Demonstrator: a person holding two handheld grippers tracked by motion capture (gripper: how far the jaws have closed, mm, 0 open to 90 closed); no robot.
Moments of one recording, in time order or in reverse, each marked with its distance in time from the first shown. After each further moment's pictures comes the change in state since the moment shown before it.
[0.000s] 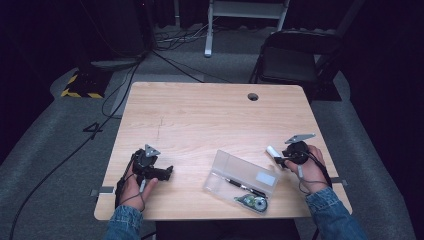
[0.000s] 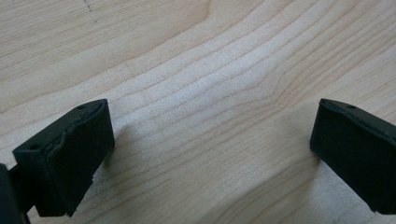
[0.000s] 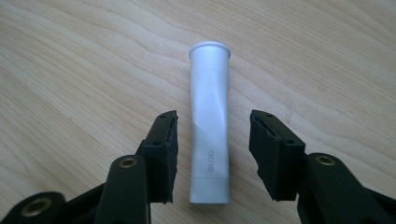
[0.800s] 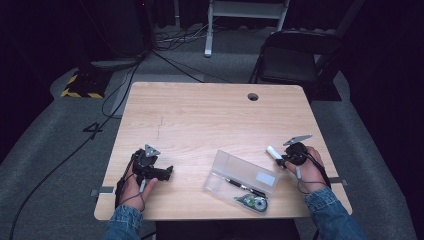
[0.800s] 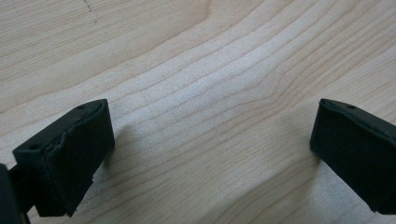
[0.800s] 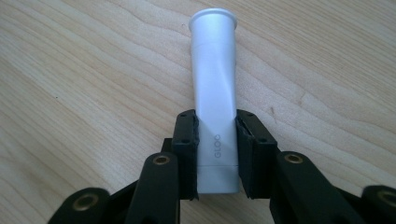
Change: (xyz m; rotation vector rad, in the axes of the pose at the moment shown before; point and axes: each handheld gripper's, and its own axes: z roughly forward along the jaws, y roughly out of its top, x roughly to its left) left arm 0.000 0.000 0.000 0.000 -0.001 -0.002; right arm -0.002 -0.004 0.008 0.063 0.021 -0.003
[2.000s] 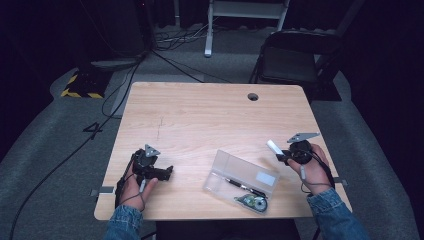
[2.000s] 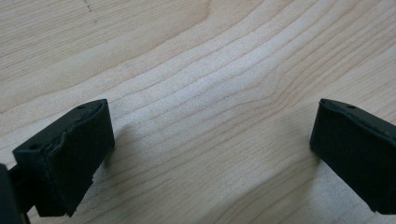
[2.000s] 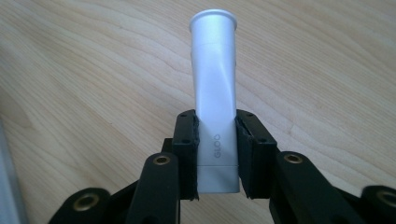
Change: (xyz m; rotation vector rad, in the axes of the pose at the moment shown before) left arm 0.000 0.000 0.000 0.000 0.000 0.001; right arm 0.013 0.011 -0.036 -0.114 0.006 -0.029
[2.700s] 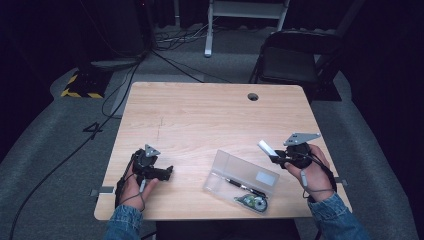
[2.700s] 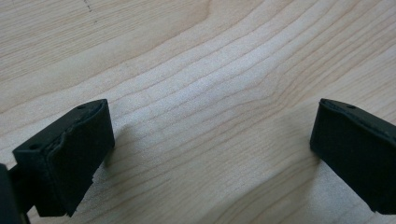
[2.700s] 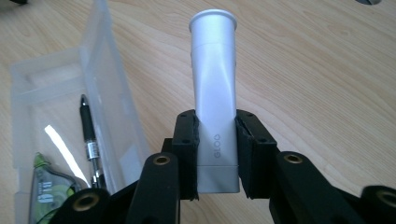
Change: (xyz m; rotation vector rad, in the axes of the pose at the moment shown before) left arm 0.000 0.000 0.000 0.000 0.001 0.001; right arm 0.039 0.019 -0.036 -0.082 0.084 -0.107
